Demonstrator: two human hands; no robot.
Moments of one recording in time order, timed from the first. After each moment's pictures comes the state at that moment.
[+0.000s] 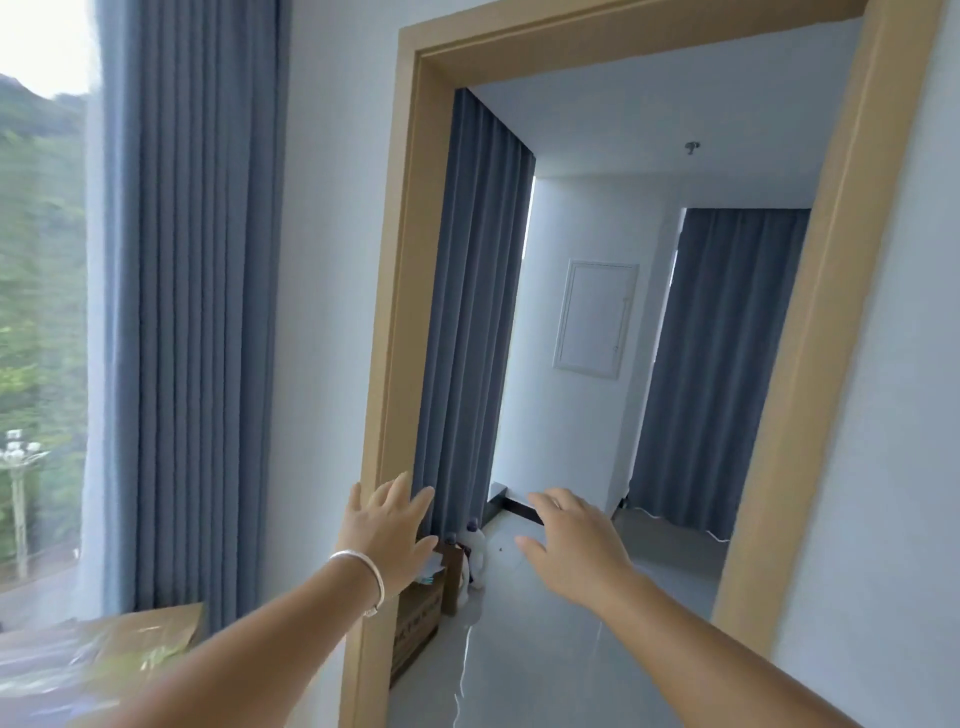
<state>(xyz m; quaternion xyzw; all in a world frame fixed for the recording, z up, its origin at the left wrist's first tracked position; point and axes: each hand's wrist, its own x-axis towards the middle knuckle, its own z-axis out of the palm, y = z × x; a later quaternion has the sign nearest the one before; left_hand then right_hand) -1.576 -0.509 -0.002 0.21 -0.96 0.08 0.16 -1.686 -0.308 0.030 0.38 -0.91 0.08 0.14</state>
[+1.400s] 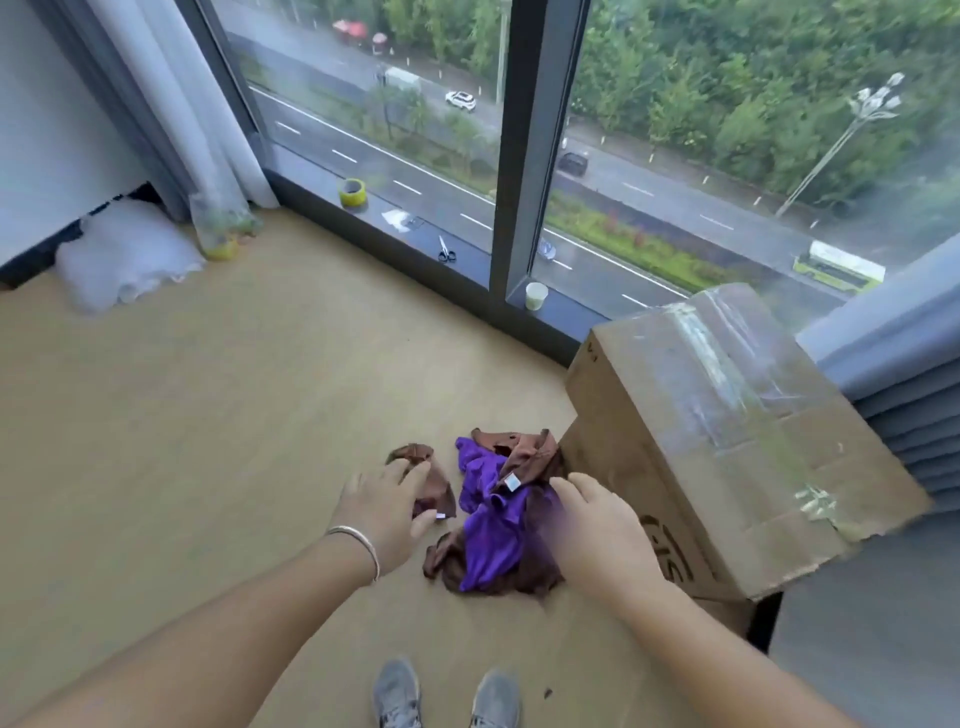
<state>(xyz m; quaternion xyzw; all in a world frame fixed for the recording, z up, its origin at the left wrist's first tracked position) -1.242 -0.780 -0.464 0.81 -0.53 -0.22 -0.10 -1.468 -0.895 -0.436 0.87 -0.42 -0.12 -0.21</state>
